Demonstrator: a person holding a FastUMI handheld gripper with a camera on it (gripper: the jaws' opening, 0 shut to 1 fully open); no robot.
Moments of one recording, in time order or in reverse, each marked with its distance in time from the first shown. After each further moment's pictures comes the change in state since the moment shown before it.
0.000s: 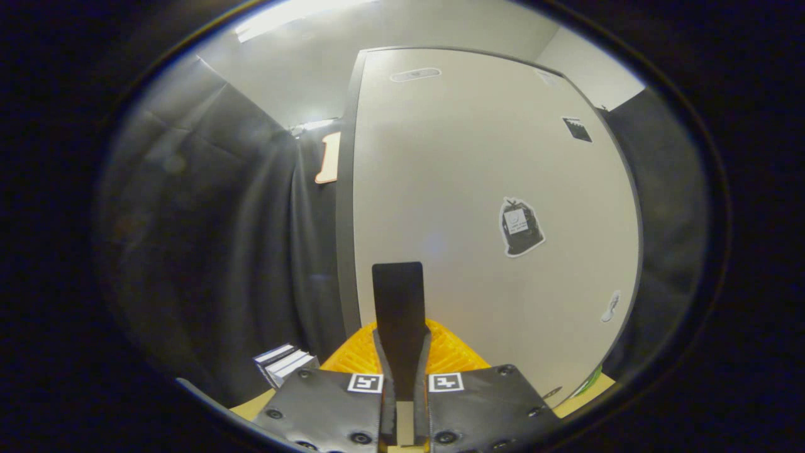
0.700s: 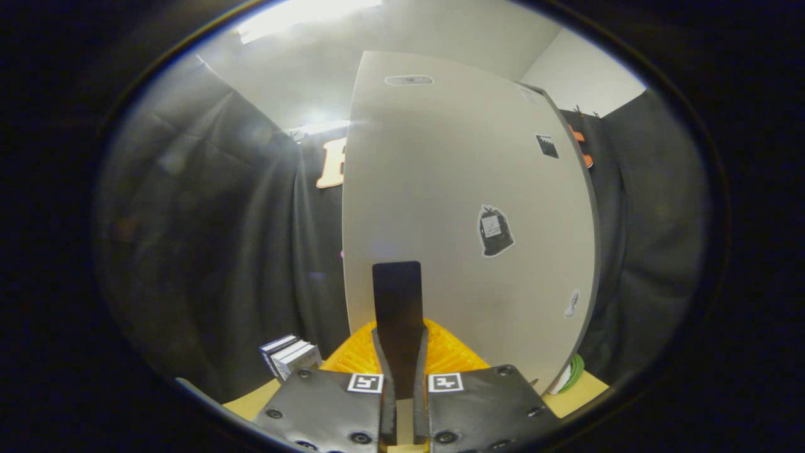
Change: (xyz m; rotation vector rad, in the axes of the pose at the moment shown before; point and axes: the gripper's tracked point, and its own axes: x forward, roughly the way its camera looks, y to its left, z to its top) arm -0.074 -0.016 0.007 -0.025 -0.001 0.005
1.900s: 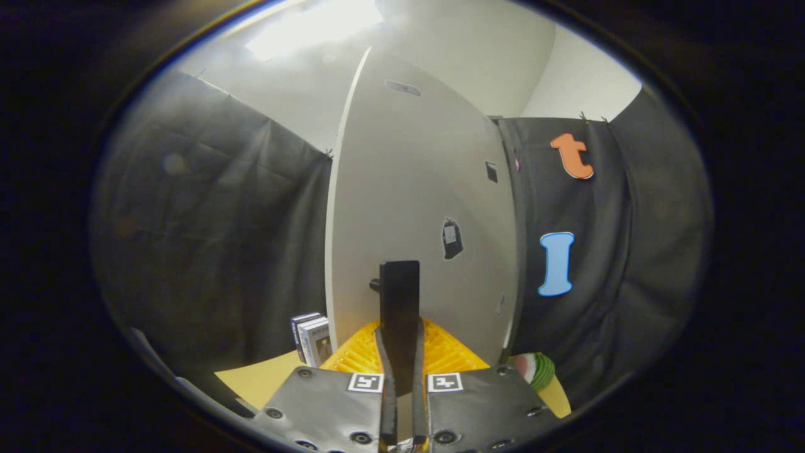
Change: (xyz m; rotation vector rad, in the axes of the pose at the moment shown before) arm -0.131 -0.120 0.024 -0.022 -0.012 0.192
